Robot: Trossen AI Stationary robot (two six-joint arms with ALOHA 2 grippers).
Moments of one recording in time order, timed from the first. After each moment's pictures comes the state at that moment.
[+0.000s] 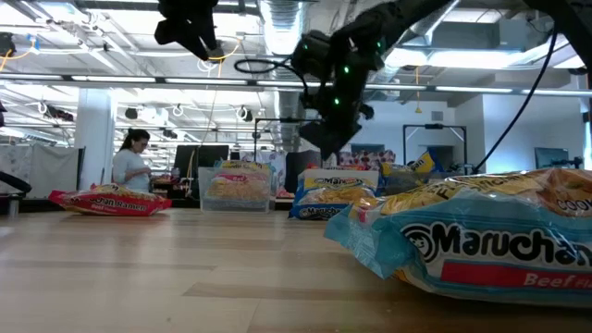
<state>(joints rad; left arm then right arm) 0.41 1.22 1.42 -1.02 -0.09 -0.22 -0.33 1.96 1.50 -0.55 0.70 0.12</state>
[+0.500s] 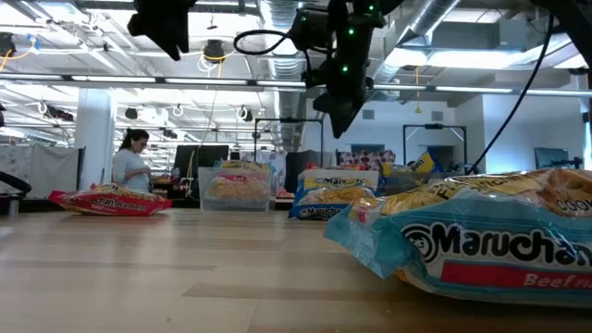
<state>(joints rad) 0.41 1.16 1.42 -1.18 -0.21 -0.25 -0.29 1.95 1.72 -0.98 0.66 0.05</state>
